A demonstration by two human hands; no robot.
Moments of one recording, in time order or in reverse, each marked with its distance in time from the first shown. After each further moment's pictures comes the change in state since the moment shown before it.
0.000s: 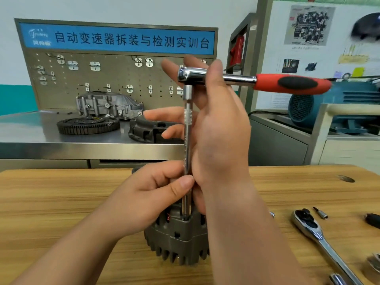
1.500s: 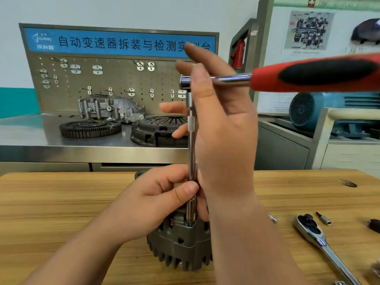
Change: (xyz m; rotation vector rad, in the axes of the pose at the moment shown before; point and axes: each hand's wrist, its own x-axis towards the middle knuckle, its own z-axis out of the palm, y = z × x) left_hand 0.004 -0.002 0.000 -0.069 -0.064 0.038; right_hand -0.001 0.000 0.001 -0.176 0.027 -0.277
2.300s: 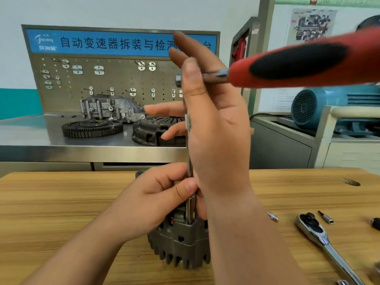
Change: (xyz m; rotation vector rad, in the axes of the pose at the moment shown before) left_hand 0.000 -0.001 0.002 0.025 0.066 -0.005; right_hand 0.000 -0.002 0.004 0.008 -0.087 0.029
